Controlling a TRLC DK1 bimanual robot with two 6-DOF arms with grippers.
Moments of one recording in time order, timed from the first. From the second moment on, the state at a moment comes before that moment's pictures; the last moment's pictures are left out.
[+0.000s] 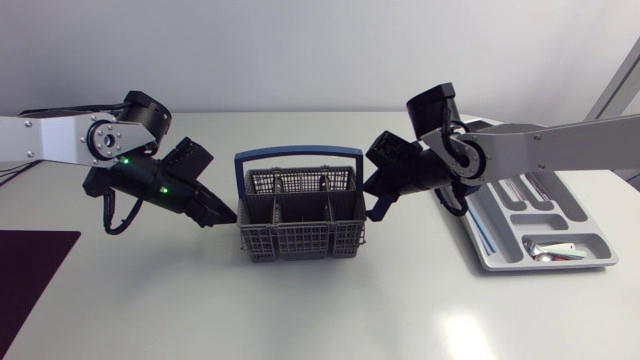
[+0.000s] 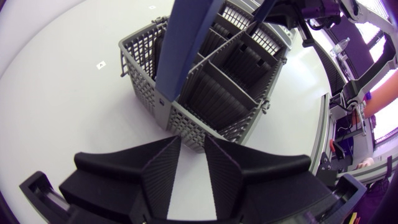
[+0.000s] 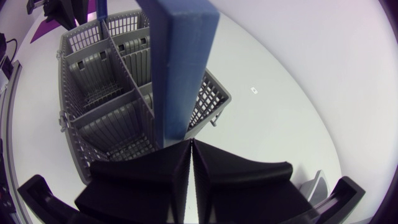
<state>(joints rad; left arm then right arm) -0.16 1.65 1.04 -0.61 0.53 0.50 0.39 1.73 1.04 -0.14 -0.23 -0.58</state>
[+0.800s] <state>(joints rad) -0.14 1.68 1.08 -0.61 0.53 0.50 0.40 1.71 0.99 -0.14 -0.20 -0.58</state>
